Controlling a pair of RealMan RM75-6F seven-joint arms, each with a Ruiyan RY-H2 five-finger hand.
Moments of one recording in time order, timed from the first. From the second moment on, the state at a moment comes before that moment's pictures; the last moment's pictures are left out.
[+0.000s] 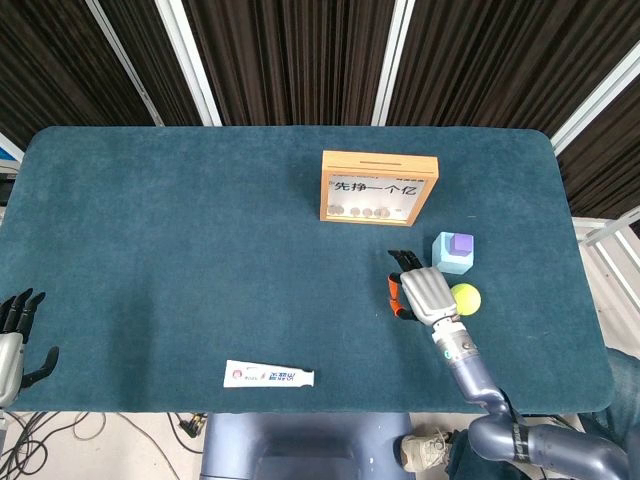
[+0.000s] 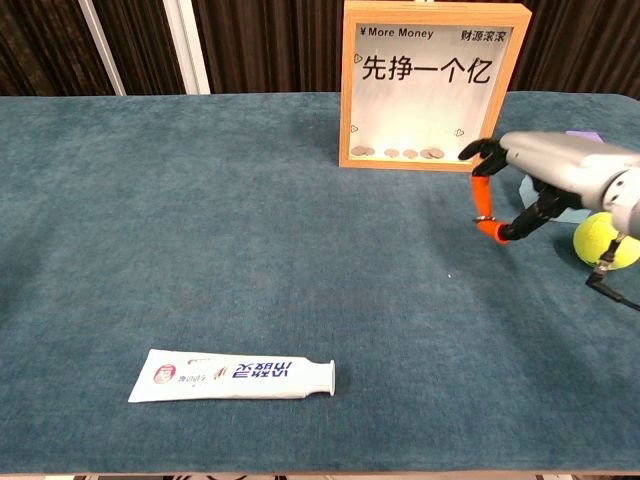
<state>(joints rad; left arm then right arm) -0.03 -1.12 -0.03 -1.75 1.36 1.46 0.19 0.59 -1.51 0.19 -1.55 -1.17 1.06 -0.33</state>
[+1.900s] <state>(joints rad) -0.06 -1.12 -0.06 -1.78 1.22 1.39 0.27 1.30 -1.09 0.29 -1.09 -0.15 0.19 -0.36</state>
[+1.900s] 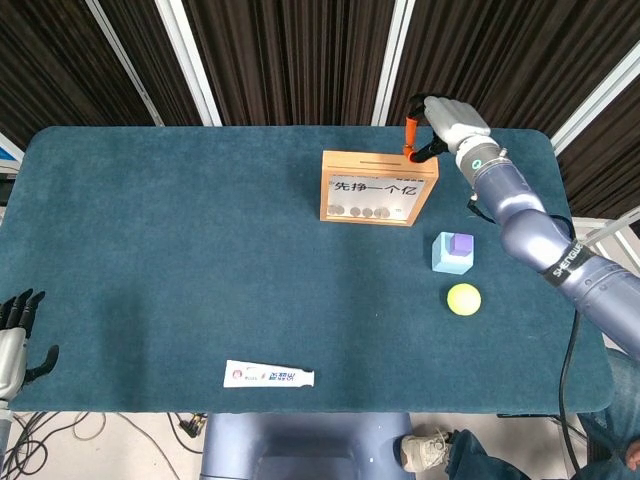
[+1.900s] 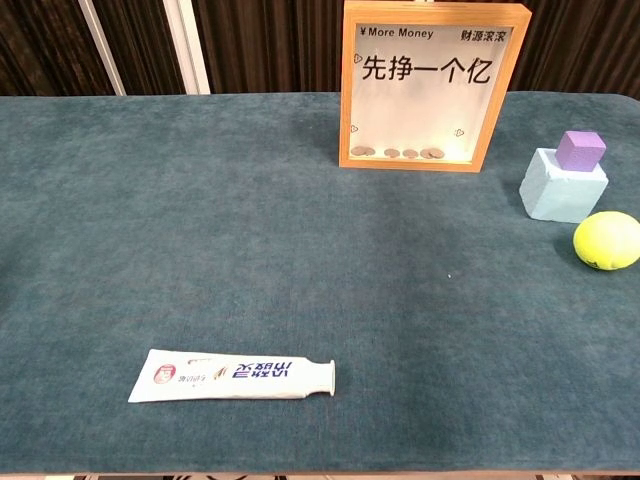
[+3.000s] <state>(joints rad) -0.08 -1.11 -0.06 -1.81 1.15 1.37 0.29 1.38 -1.31 0.24 -0.69 -0.60 -0.10 0.14</state>
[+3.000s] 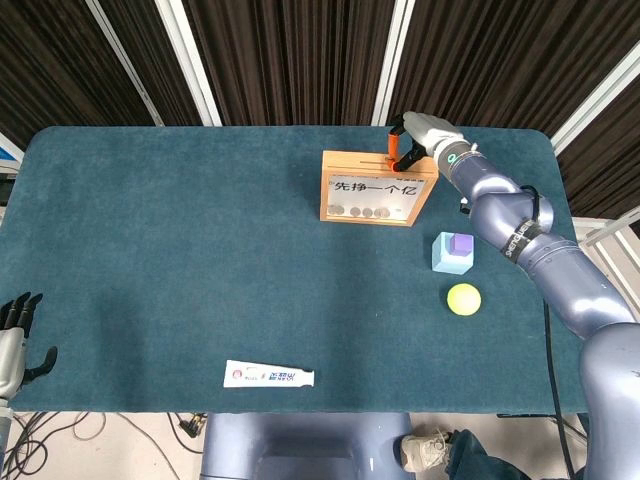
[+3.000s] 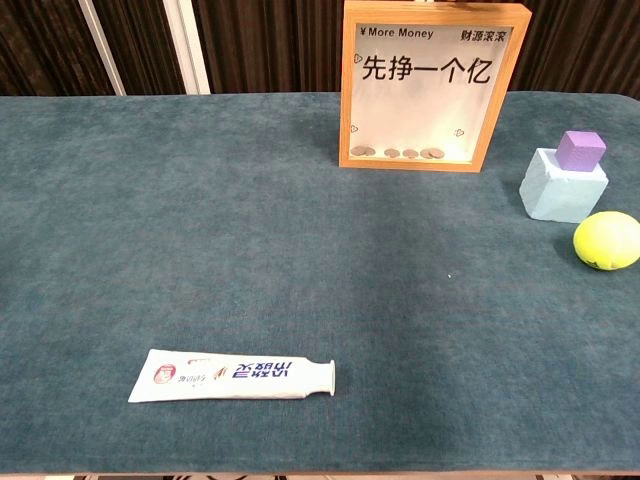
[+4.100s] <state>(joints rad) -0.09 -1.11 -0.06 -1.81 1.14 1.37 0.29 1.40 -1.34 0.27 -0.64 -0.82 -0.14 0.34</state>
